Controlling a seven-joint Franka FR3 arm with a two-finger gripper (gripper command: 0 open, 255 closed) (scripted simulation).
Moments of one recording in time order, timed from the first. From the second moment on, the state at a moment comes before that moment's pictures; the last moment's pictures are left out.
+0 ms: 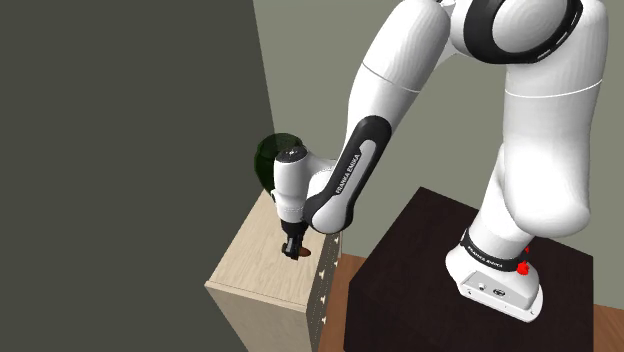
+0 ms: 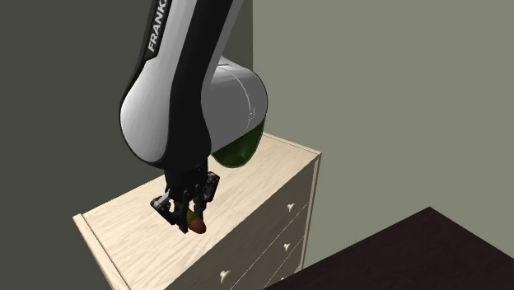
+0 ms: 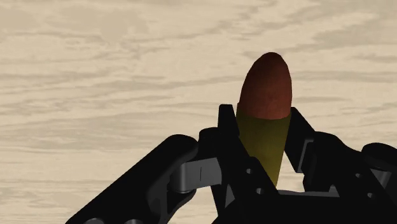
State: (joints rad) arm 0.30 0.32 0.26 -2.42 -0.06 2.78 0.16
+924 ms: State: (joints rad) arm 0.27 0.20 0.29 -2.43 0.00 2.67 0.12
